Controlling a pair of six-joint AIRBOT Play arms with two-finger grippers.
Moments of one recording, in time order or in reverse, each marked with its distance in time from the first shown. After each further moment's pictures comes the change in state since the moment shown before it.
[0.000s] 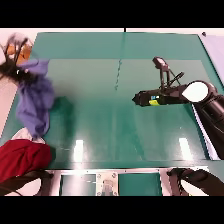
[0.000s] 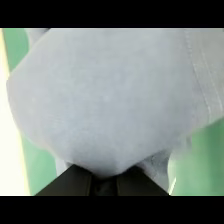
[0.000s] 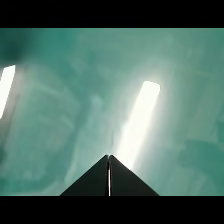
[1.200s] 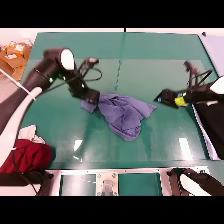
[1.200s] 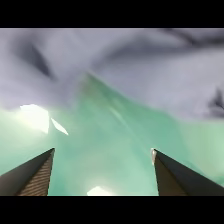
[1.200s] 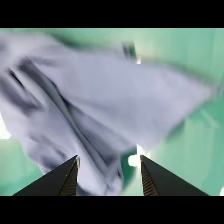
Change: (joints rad) left arm -0.339 -0.280 -0.021 -0.492 -0.134 -0.082; right arm -0.369 0.000 -0.069 0.016 0.240 0.021
